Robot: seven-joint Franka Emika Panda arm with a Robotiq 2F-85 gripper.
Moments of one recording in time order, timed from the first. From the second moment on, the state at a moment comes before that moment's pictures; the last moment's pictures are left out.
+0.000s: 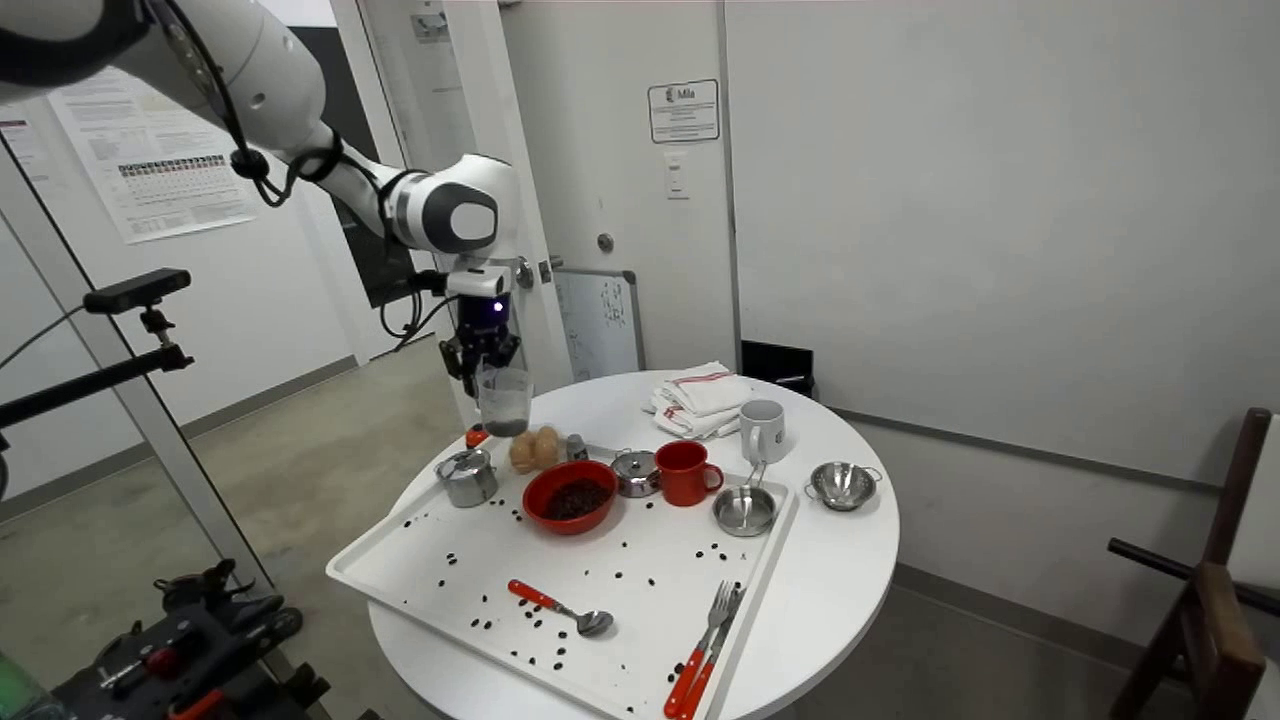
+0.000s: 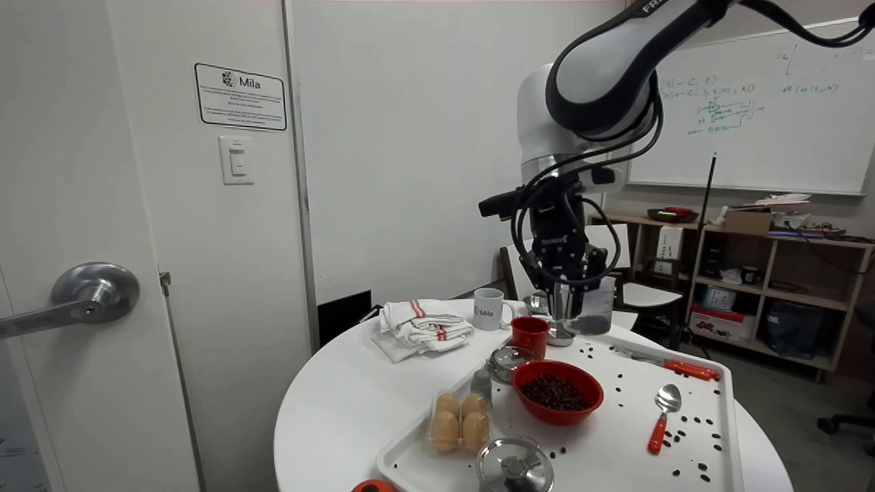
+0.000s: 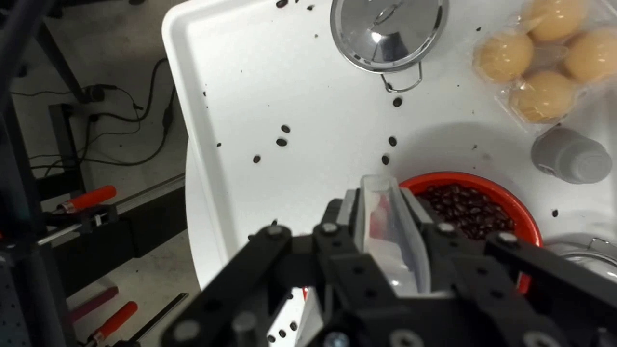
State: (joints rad) arm 0.14 0.56 0.02 -1.74 0.19 2.08 1.78
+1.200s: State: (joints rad) arm -0.09 0.77 0.14 -1.69 0.74 2.12 0.96
